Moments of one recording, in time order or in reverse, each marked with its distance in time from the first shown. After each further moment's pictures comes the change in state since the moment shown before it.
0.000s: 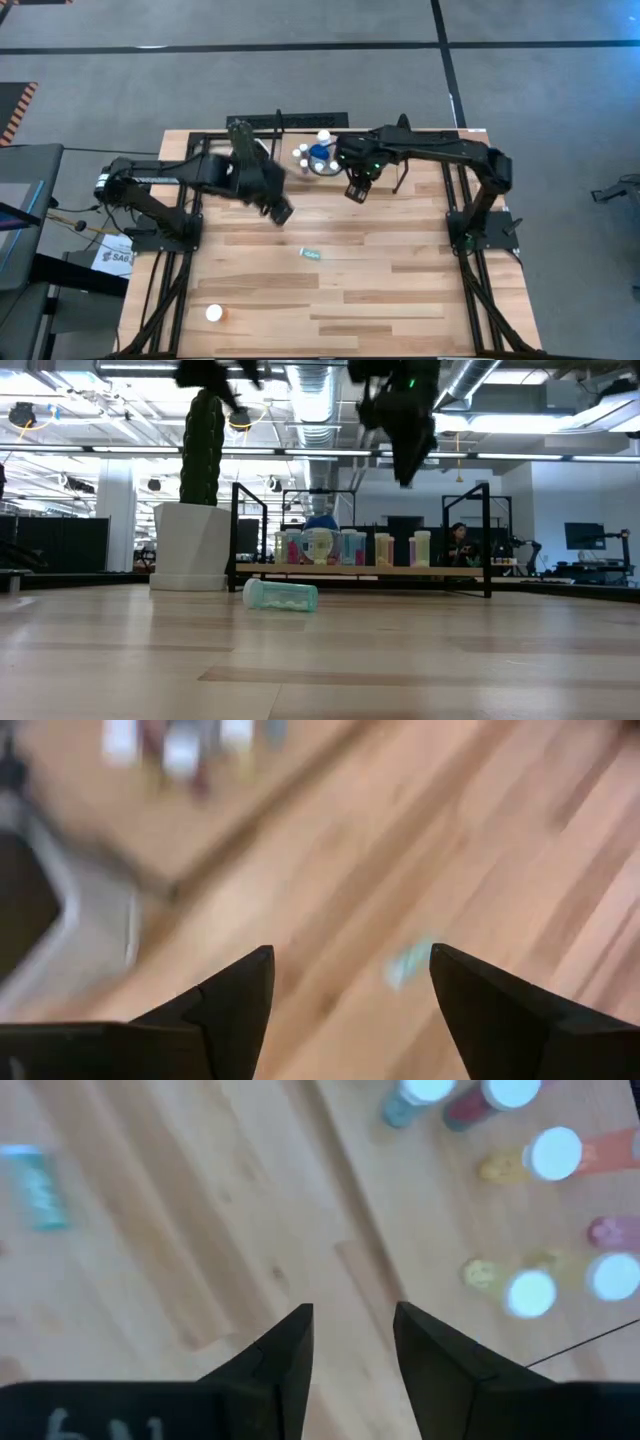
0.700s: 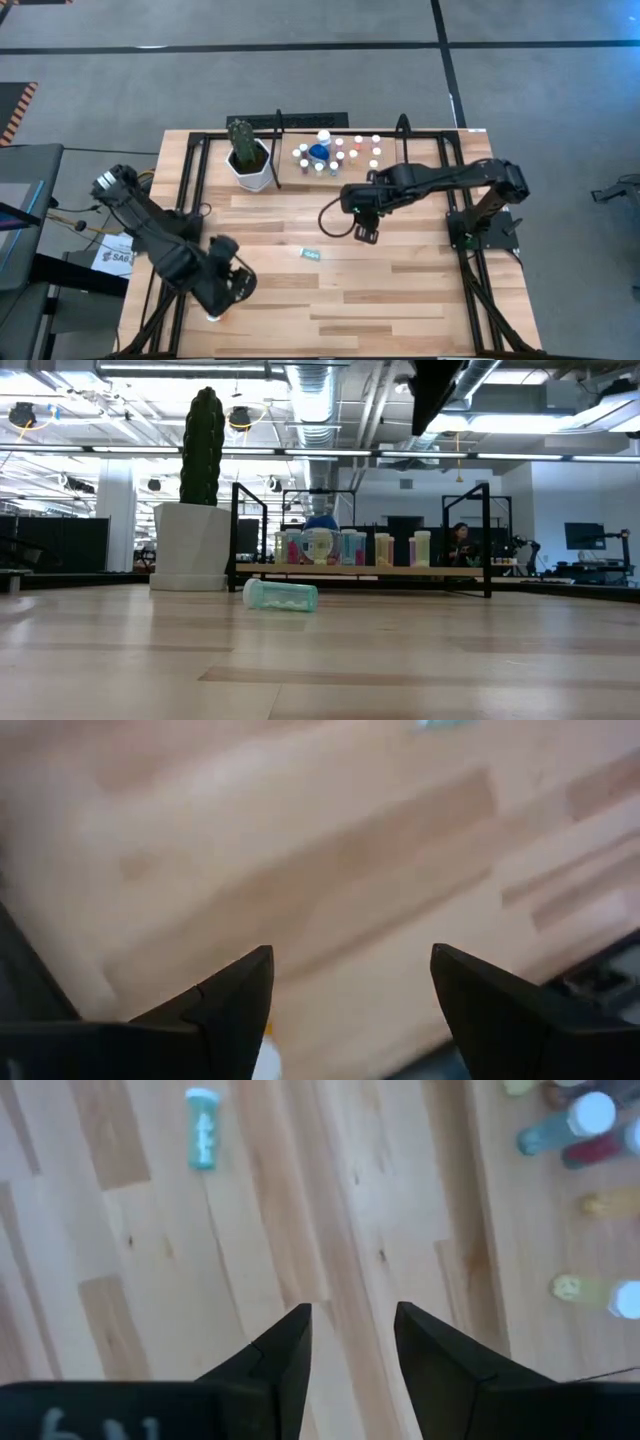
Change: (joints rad) left arm -0.709 0.016 -0.171 -0.161 -0.020 -1.180; right arm 0.335 -0.083 -0.003 -0.015 0.086 0.089
